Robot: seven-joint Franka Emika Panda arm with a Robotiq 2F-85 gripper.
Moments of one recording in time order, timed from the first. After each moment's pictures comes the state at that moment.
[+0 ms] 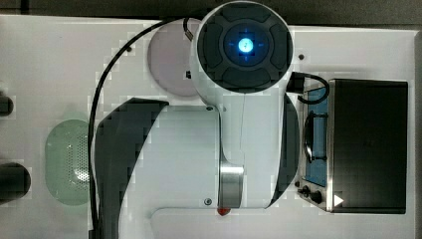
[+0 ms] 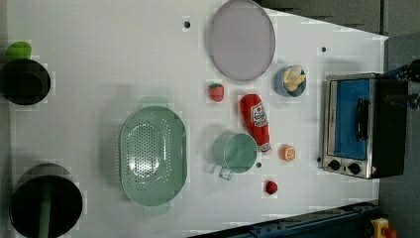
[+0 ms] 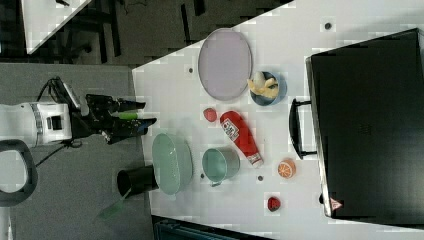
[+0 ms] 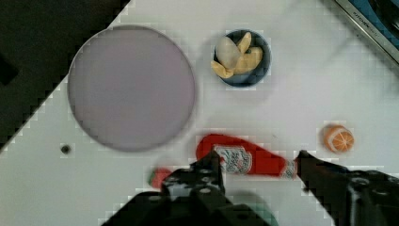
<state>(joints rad) -0.03 -0.02 0.02 -1.77 0.01 0.19 0.06</state>
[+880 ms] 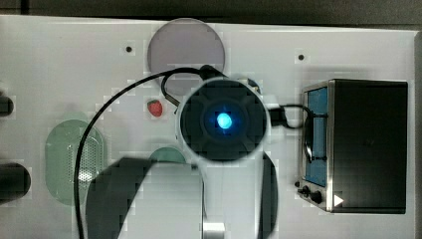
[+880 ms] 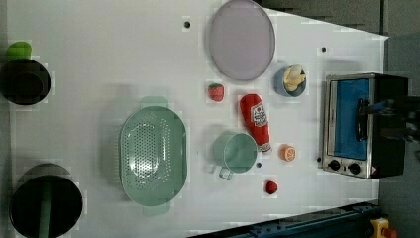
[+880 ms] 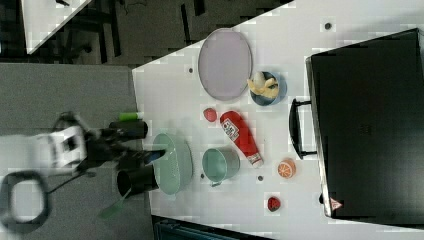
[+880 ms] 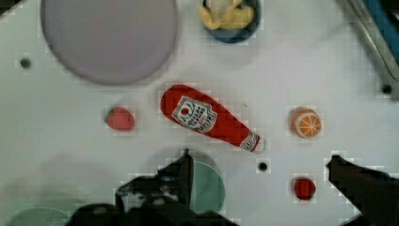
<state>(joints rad) -0.12 -0.17 0.13 -2.01 0.03 0.24 -0.25</state>
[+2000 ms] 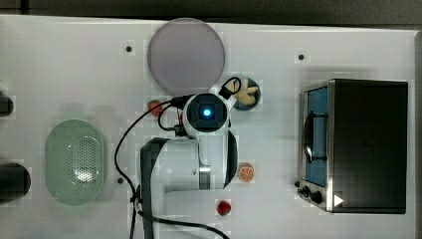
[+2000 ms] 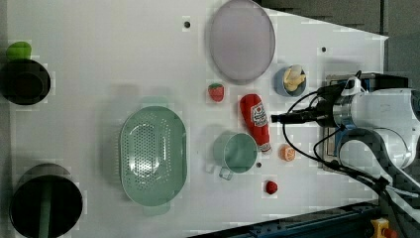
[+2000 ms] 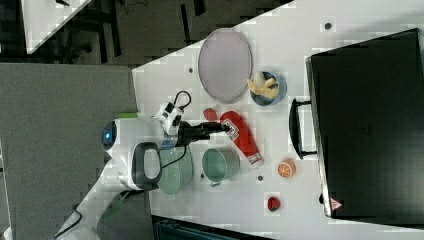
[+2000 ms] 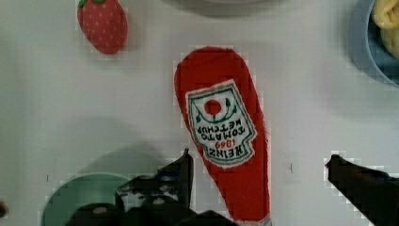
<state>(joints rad) -0.13 0.17 0.19 -2.31 0.01 0.84 -0.93</state>
